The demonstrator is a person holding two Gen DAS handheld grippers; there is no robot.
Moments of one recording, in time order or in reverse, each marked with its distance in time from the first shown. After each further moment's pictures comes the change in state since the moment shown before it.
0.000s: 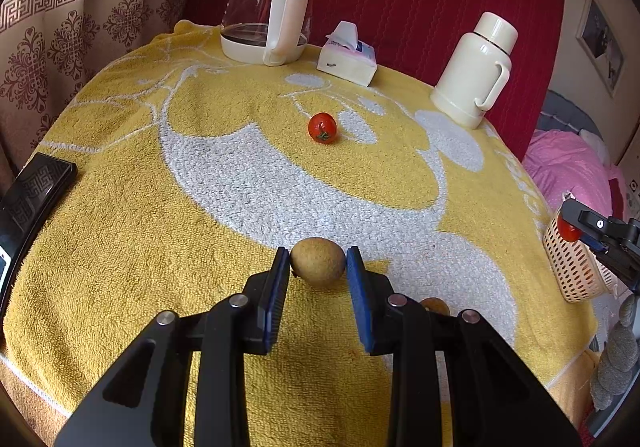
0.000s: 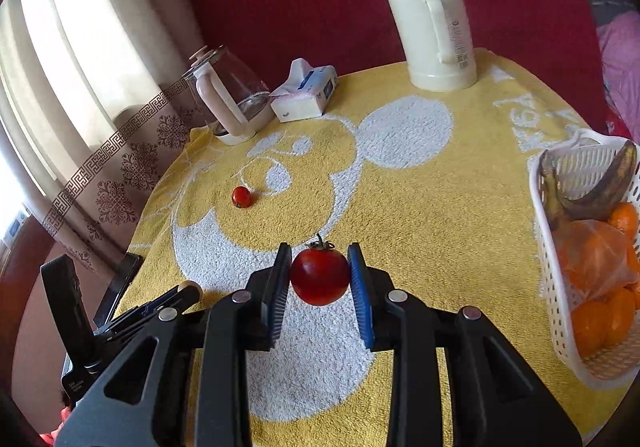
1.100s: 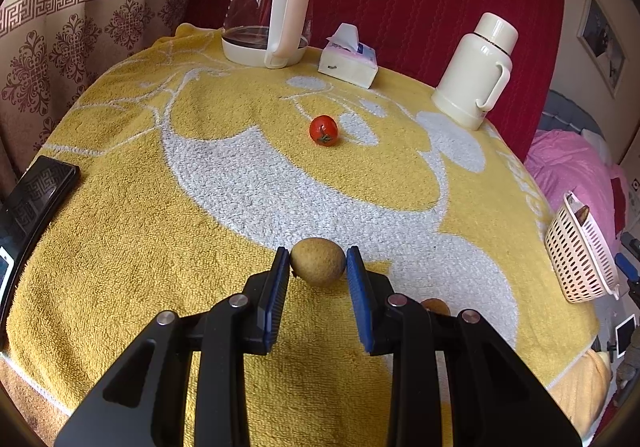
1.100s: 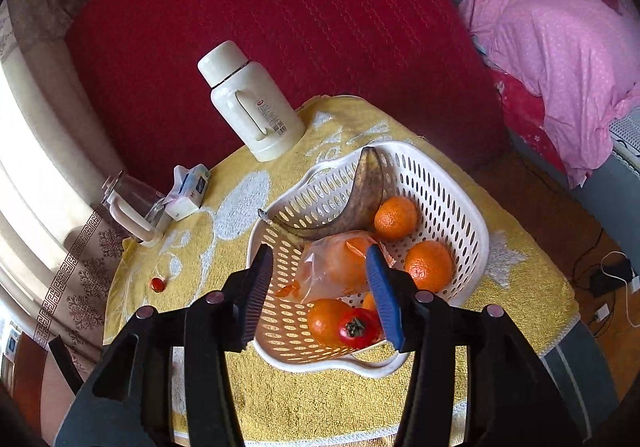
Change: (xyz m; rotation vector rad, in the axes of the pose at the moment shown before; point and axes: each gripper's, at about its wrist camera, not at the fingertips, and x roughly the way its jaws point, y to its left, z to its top) left arm -0.003 0.000 0.000 0.013 -0.010 0.005; right arm -0.122 -0.145 -0.017 0.331 -0.229 -0.201
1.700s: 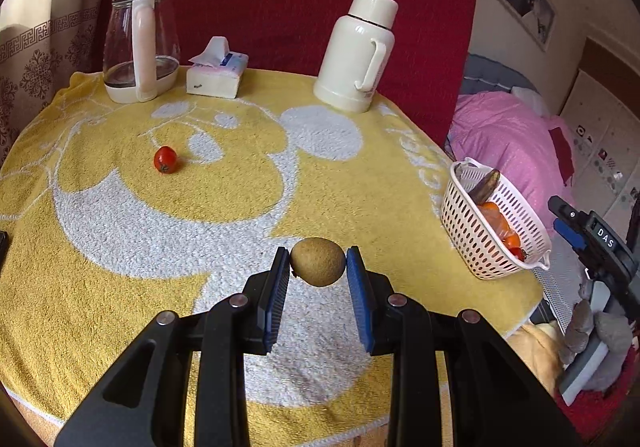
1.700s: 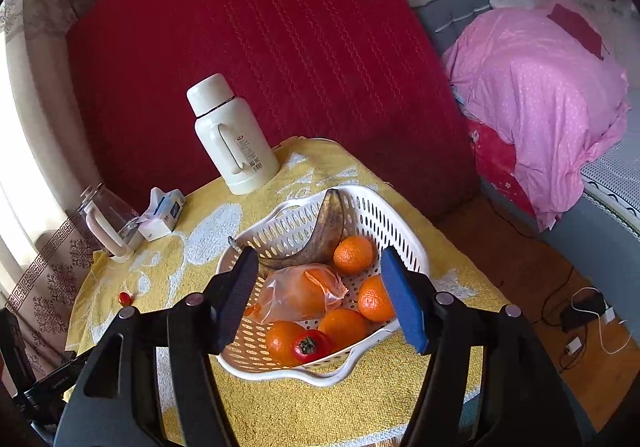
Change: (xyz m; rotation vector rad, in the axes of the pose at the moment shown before) left arm -0.022 -0.117 0.009 0.198 0.027 -0.230; right arm -0.020 -0.004 -0.005 -0.086 -0.158 -0.114
